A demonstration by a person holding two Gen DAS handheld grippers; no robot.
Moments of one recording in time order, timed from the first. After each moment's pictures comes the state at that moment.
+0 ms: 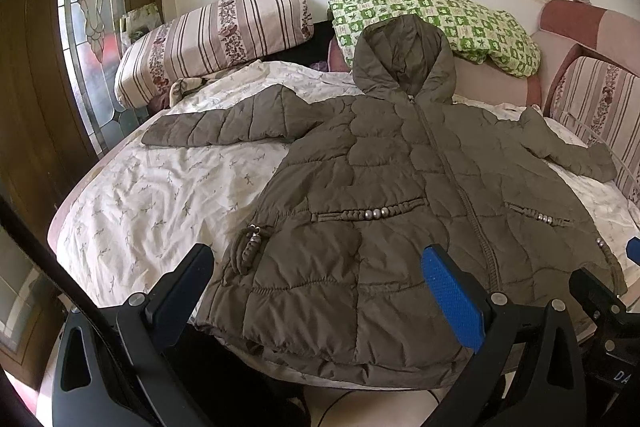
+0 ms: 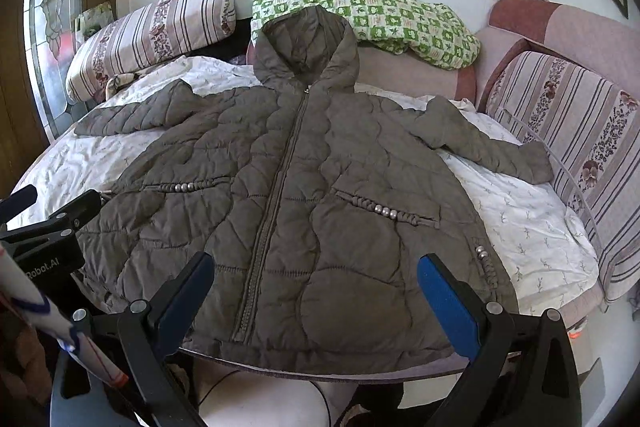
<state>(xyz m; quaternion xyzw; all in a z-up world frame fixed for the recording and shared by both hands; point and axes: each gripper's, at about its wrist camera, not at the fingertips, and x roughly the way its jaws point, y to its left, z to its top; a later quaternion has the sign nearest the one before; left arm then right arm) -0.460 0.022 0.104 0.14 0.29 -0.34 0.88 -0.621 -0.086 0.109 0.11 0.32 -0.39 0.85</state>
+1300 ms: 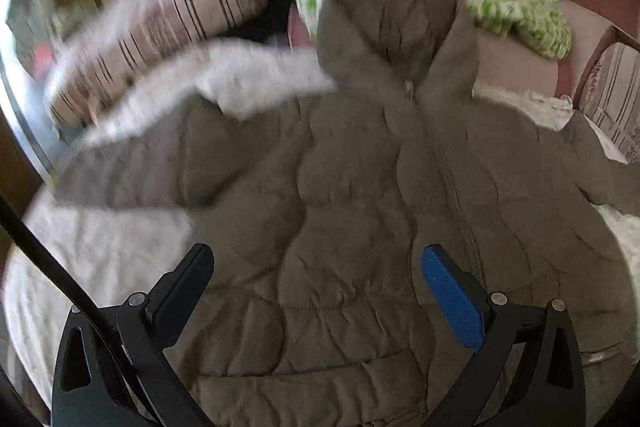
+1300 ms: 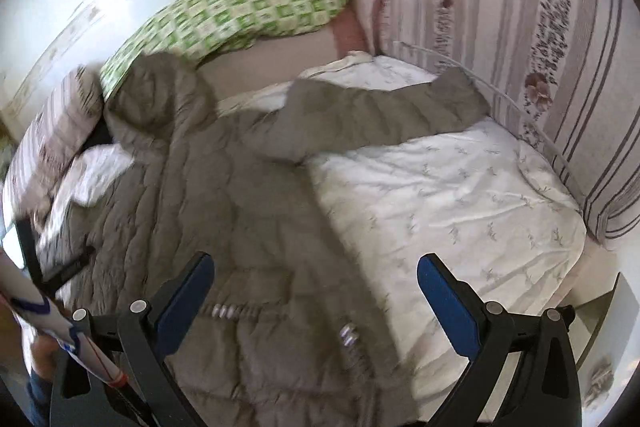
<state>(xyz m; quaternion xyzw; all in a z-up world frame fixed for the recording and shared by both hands) -0.321 -0.204 0.074 0.17 0.37 -0.36 0.84 -0.727 -0.306 0.141 0.31 0.26 -0.49 0.77</state>
